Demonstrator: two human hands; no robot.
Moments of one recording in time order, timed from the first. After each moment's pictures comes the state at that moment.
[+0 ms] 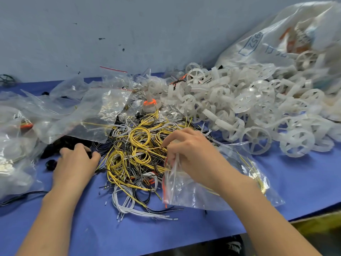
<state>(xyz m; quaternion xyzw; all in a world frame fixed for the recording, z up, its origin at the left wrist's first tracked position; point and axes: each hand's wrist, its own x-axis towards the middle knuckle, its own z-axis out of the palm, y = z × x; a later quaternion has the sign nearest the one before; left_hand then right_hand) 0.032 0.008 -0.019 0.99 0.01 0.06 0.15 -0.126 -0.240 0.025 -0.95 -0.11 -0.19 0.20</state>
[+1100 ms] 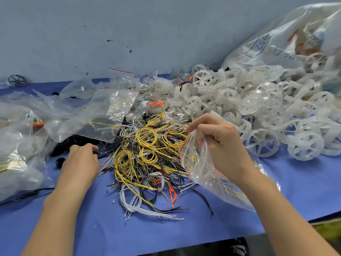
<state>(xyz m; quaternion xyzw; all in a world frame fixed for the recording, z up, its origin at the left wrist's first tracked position) 0.027 0.017 -0.014 0.98 -0.04 0.08 0.16 -0.130 -0.263 0.028 -0.85 -0.08 -0.35 0.39</state>
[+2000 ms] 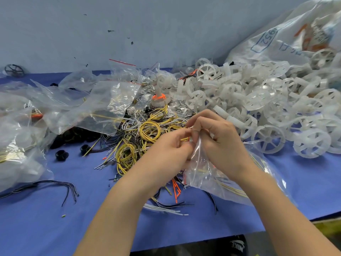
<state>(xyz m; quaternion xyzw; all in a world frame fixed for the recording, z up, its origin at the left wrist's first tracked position) -0.086 -0.101 0.050 0.72 -0.28 -0.27 0.58 -0.121 -0.250 0.023 -0.86 -0.07 -0.34 0.37</state>
